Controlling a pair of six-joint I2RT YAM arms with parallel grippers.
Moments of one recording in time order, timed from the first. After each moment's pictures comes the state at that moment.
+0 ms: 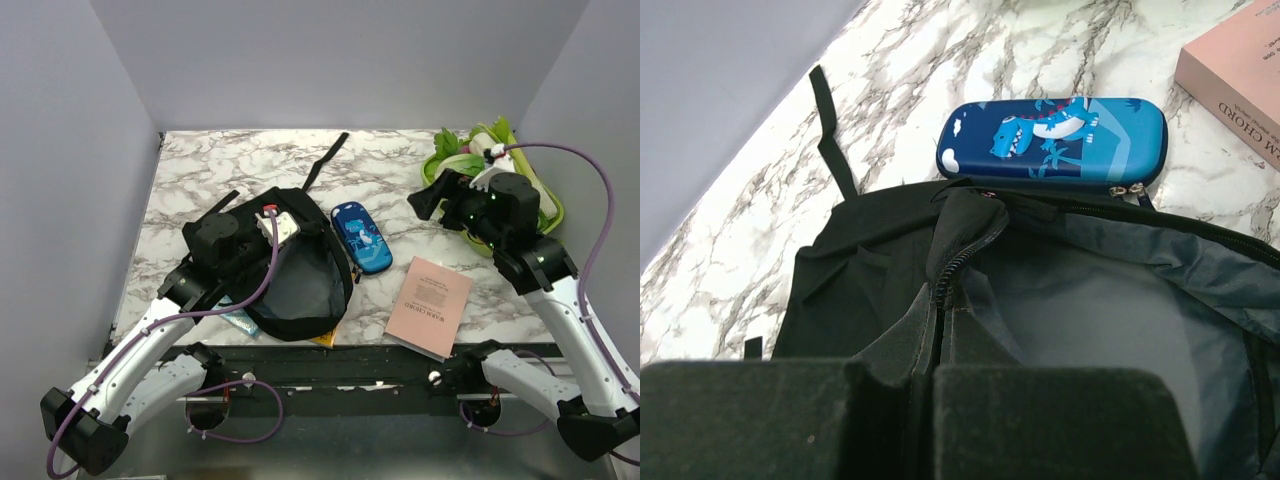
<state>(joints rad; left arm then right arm) -0.56 0.82 0.76 -0.21 0.25 0.39 0.40 0.92 1.15 -0.51 0.03 0.57</state>
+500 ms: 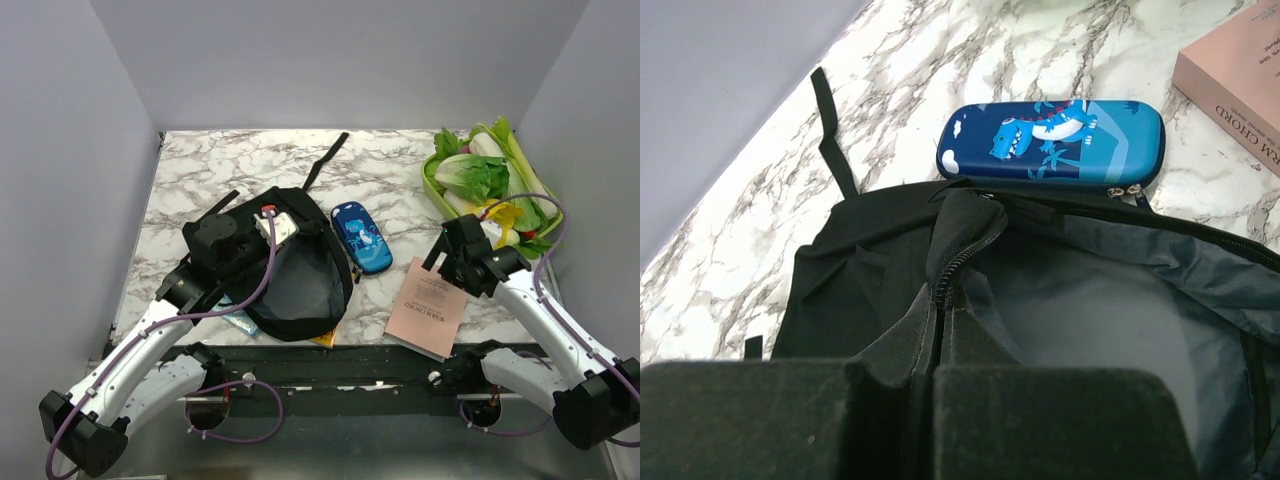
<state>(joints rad) -0.56 0.81 0.76 -0.22 0.25 0.39 0.38 1.00 0.84 -0.85 0.31 0.81</state>
